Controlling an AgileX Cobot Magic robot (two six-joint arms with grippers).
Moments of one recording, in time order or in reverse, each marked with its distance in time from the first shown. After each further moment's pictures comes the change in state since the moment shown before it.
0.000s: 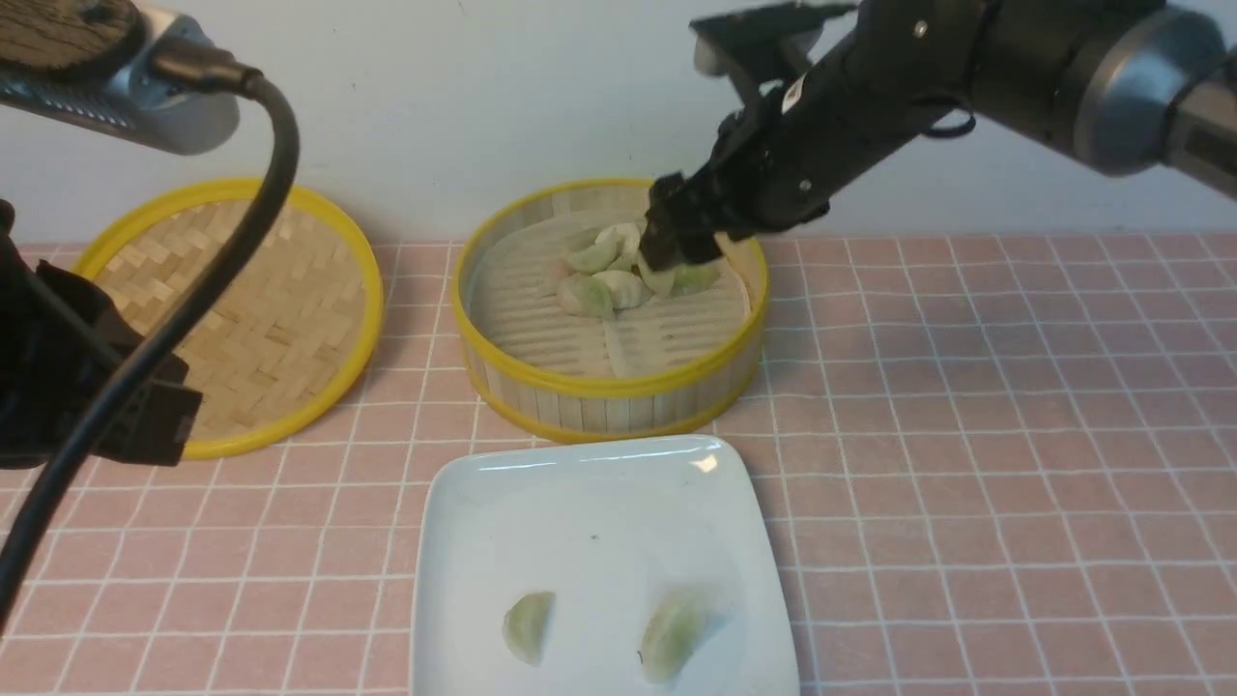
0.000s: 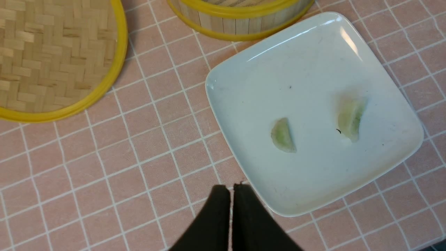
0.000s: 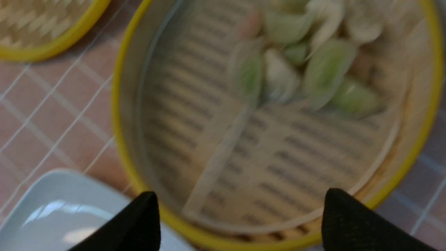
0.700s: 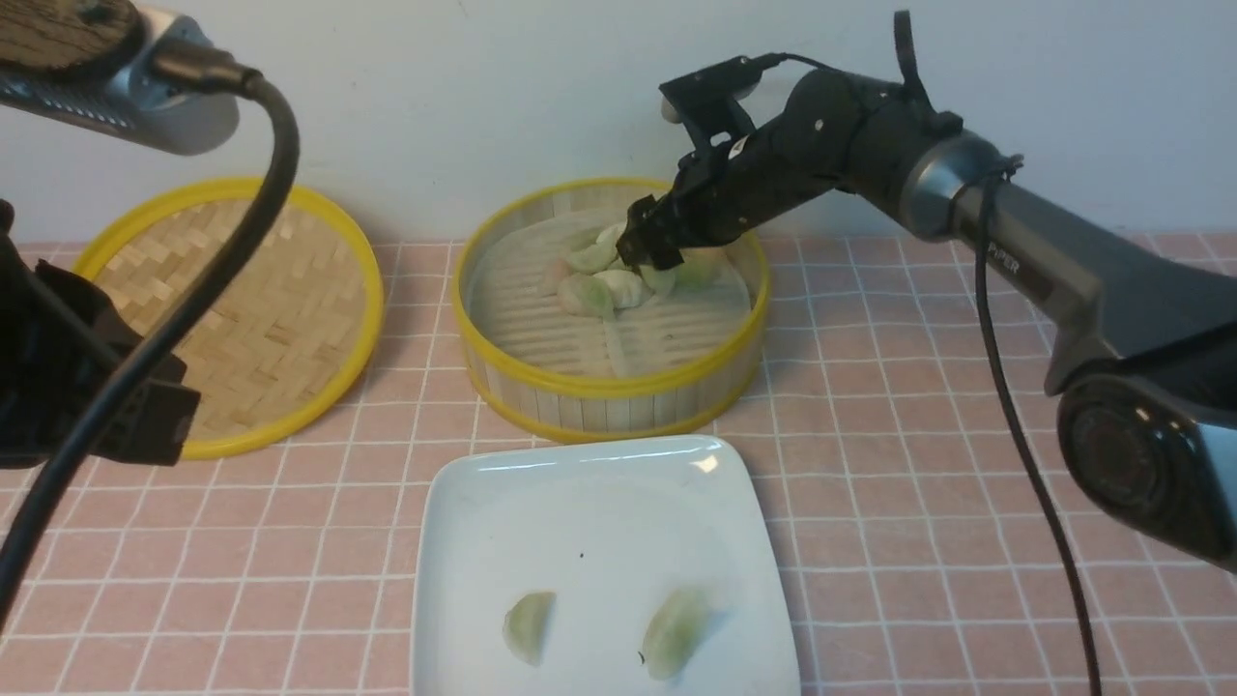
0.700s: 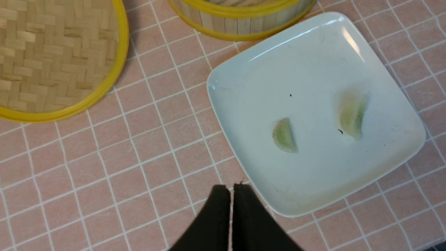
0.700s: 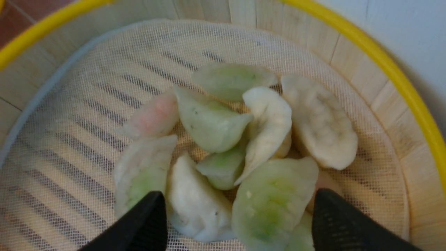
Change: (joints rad) right arm -0.058 0.479 -0.457 0.173 -0.067 -0.232; left arm 0.000 0.000 0.000 0.003 0.000 0.000
